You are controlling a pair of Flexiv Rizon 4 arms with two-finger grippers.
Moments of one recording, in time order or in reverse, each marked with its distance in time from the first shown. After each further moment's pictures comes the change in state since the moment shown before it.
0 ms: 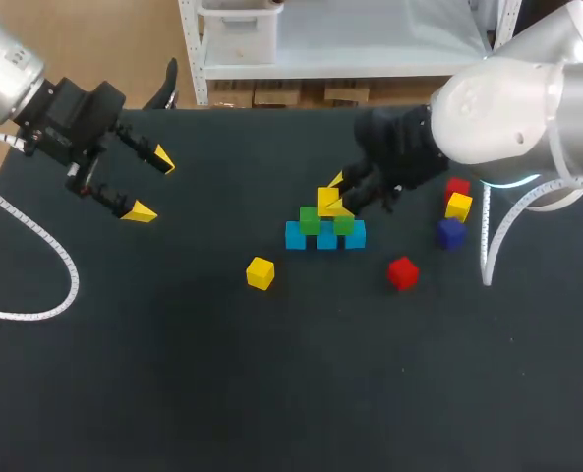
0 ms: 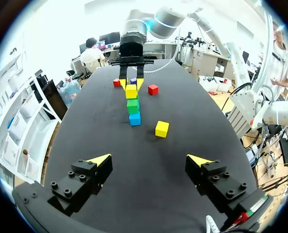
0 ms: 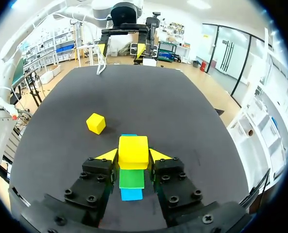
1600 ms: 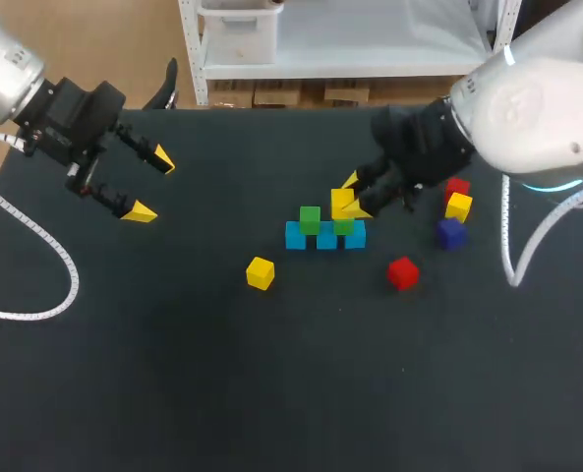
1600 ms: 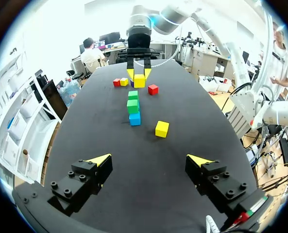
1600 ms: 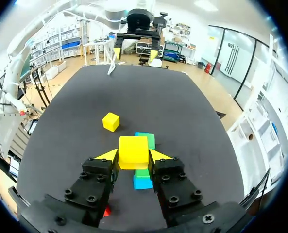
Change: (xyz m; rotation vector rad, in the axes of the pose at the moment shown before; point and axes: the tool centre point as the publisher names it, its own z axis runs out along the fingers) left arm 0.000 0.000 0.000 0.000 0.000 0.000; right arm -0.005 0.020 -0.030 -0.024 0.014 -0.039
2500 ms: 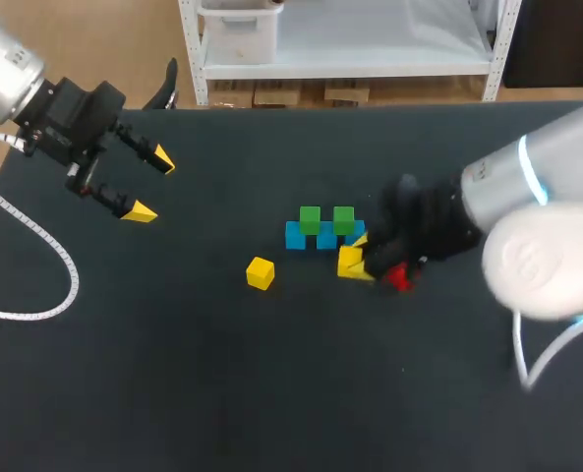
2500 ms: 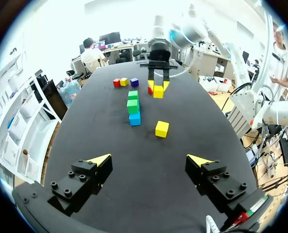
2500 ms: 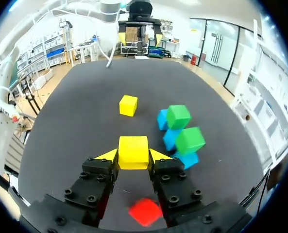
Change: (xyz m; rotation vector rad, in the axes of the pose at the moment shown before) left arm 0.000 0.000 0.000 0.000 0.000 0.000; right arm 0.039 0.063 0.019 0.086 -0.006 0.104
